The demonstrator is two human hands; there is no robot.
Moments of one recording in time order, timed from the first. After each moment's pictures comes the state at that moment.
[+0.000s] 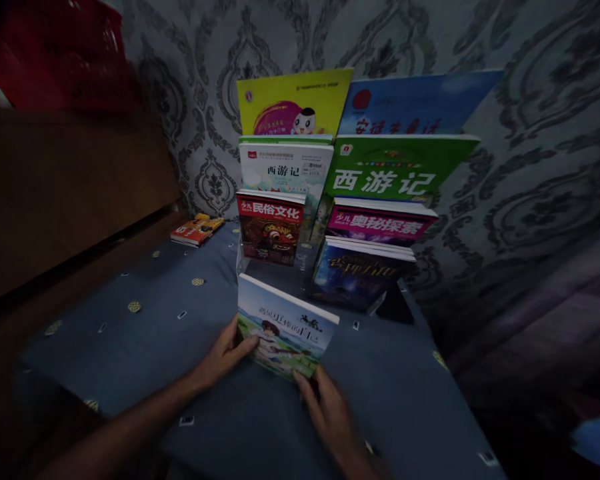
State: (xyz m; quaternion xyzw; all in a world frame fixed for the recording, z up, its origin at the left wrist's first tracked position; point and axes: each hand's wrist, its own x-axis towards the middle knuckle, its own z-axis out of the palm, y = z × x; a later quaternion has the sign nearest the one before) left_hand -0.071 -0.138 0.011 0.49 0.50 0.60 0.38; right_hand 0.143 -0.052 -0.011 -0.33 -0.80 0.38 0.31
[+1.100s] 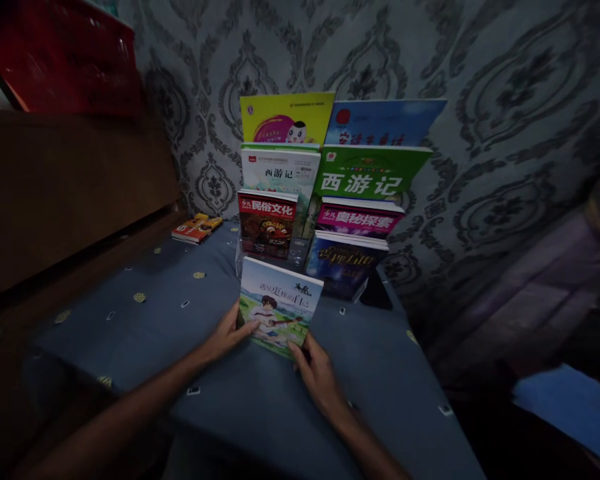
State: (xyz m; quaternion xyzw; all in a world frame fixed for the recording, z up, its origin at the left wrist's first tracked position) left_hand -0.073 -0.142 0.006 0.50 0.52 0.59 0.36; right_hand 0.136 -0.055 -0.002 -0.30 -0.78 0.44 0.33
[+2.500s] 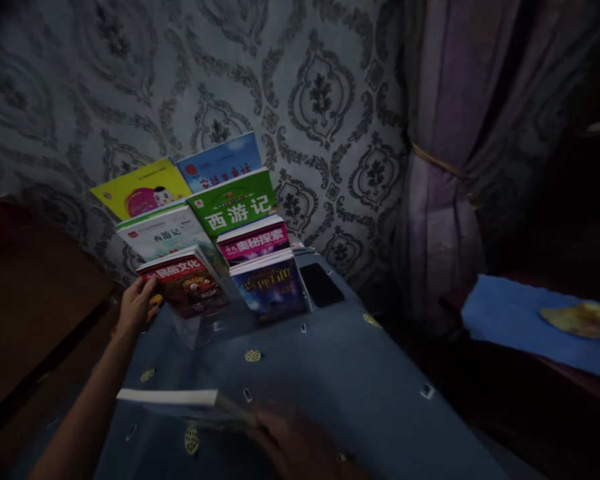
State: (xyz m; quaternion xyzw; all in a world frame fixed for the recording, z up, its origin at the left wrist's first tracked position) left_hand -0.204 0.020 0.144 0.51 0.59 0.62 0.10; right_hand 0.159 -0.052 -0.002 -0.23 -0.79 0.45 0.34
